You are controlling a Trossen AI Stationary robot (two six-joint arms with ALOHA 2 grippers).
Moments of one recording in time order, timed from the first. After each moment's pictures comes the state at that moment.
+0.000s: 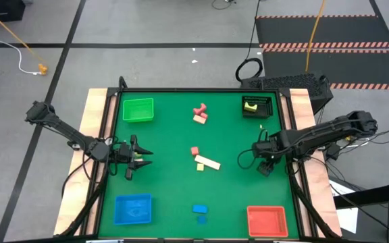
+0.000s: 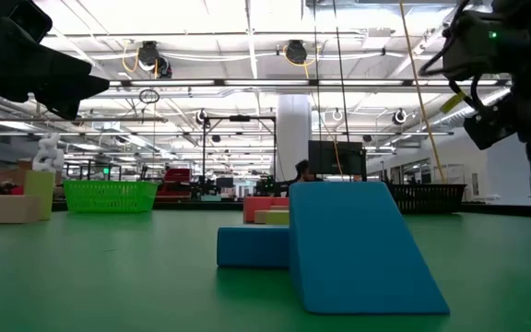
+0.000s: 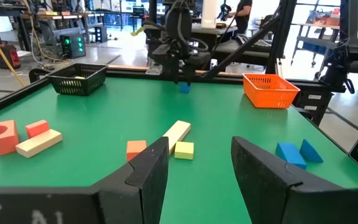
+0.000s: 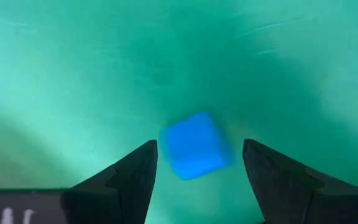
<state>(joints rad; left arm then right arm) -0.51 0.57 0.01 0.49 -0.47 -0.11 0.13 1.09 0.51 -0.98 -0.21 0.84</state>
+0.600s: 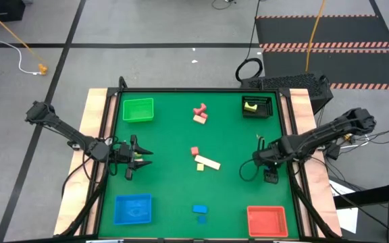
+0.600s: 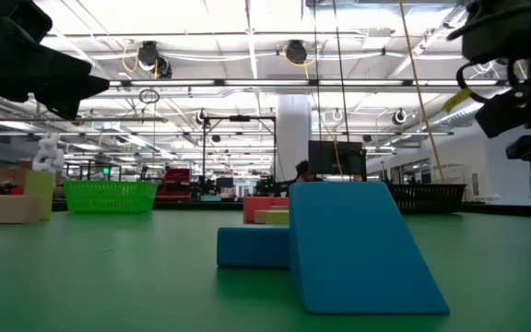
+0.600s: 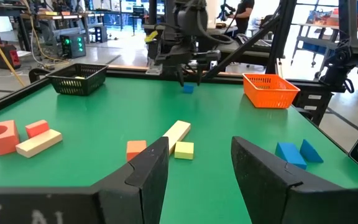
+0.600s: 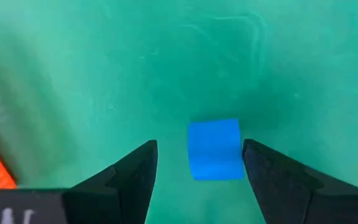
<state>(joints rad) -0.51 0.57 0.01 0.49 -0.47 -0.11 0.29 1.10 0.51 -0.91 -0.20 0.56</state>
